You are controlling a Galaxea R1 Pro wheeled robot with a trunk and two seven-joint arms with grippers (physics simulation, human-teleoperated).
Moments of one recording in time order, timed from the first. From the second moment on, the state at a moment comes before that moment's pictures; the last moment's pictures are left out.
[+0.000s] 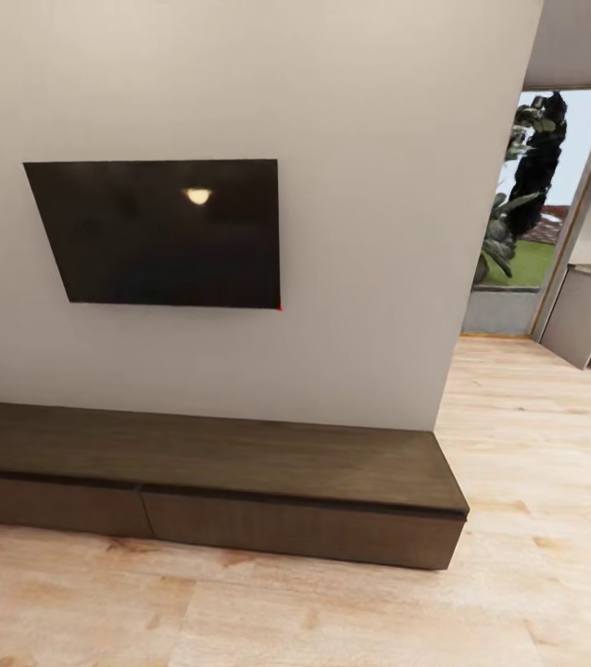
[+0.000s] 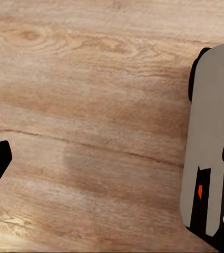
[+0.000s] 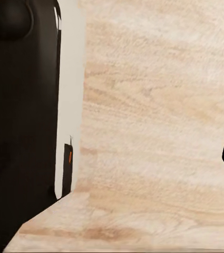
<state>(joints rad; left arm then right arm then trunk) 0.22 0.25 0.03 -0.02 0.15 -0.56 -0.13 0.13 -0.19 -0.32 0.04 0.37 -0.40 0.09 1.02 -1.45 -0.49</state>
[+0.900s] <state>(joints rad) 0.18 0.17 0.03 -0.04 0.15 -0.52 -0.13 0.18 -0.16 -0.35 0.04 0.29 -0.44 0.09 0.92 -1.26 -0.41</state>
